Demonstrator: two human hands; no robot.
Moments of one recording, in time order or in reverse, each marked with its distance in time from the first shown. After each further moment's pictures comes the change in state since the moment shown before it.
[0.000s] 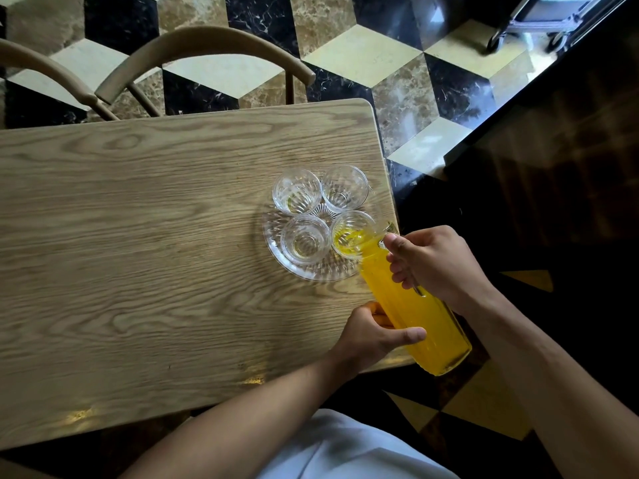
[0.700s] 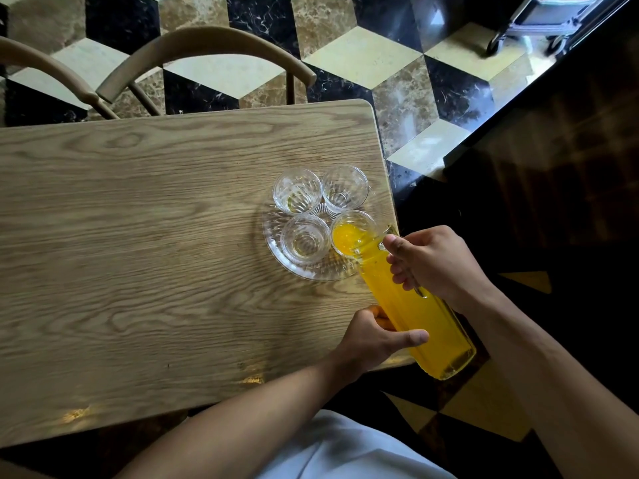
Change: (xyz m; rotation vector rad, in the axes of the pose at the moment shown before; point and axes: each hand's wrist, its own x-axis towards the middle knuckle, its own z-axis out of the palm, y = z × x) left_hand -0.002 -0.003 0.004 0.058 0.002 0.003; right_hand 0.001 -0.001 0.000 -0.047 -0.016 0.021
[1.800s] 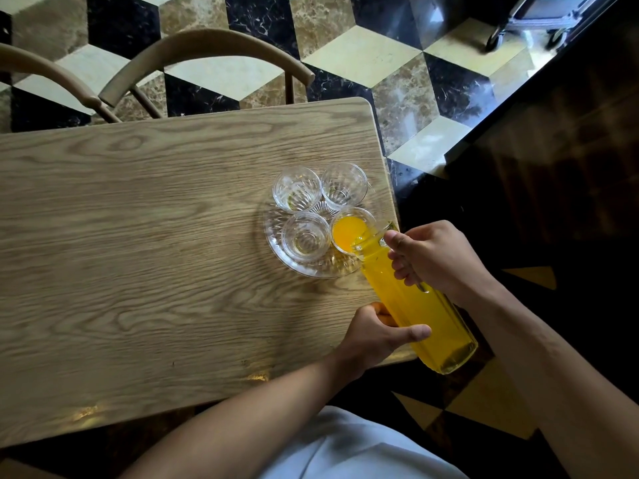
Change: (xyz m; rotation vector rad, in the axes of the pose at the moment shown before) left_hand 0.002 -0.008 0.003 0.015 0.020 -0.029; right_hand 0.001 0.007 -0.001 0.012 0.006 -0.017
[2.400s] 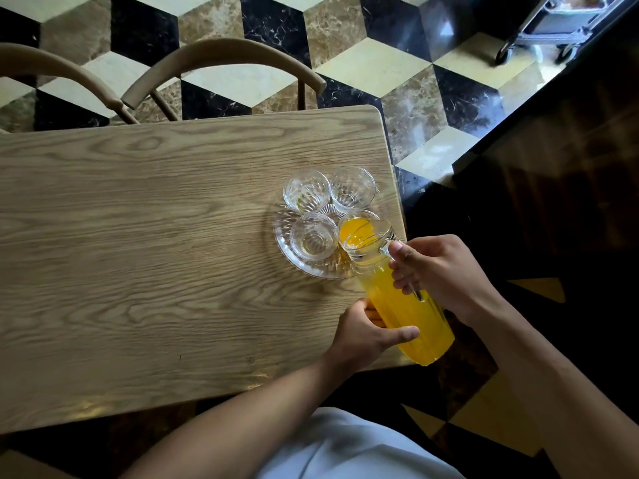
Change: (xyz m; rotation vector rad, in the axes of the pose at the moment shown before) left_hand -0.005 -0.006 -0.016 0.031 0.153 0.088; right_hand -0.027 -0.002 0.002 0.211 -0.084 -0.094
